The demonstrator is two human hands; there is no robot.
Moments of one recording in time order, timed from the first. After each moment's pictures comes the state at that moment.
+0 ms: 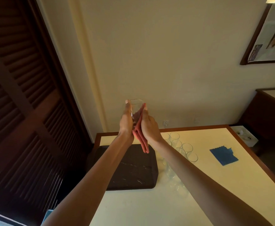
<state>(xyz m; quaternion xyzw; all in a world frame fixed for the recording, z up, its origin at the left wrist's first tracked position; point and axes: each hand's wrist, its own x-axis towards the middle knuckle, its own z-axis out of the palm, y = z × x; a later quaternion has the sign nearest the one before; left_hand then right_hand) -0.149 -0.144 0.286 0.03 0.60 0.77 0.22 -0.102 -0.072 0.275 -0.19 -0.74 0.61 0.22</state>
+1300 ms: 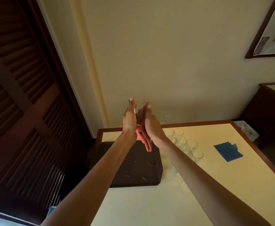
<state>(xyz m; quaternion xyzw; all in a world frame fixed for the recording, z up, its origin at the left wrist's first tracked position) -0.171 -0.151 0.271 0.04 0.62 0.75 0.21 -0.127 -0.078 0.253 -0.18 -0.72 0.64 0.19</state>
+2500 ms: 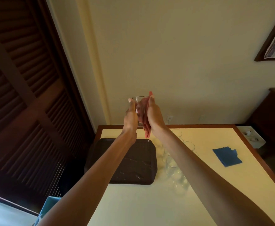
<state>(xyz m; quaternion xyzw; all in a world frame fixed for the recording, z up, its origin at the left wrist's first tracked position) -0.145 -0.123 0.274 0.04 0.65 0.74 0.17 -0.128 -0.042 0.276 -0.18 -0.64 0.72 0.19</state>
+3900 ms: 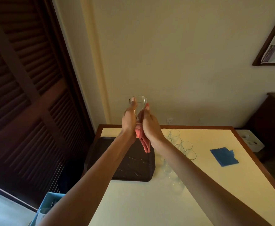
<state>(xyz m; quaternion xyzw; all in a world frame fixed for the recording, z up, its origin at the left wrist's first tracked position) -0.120 -0.135 0.274 0.01 0.60 0.78 0.18 -0.073 -0.069 0.268 -0.19 -0.71 0.65 0.17</state>
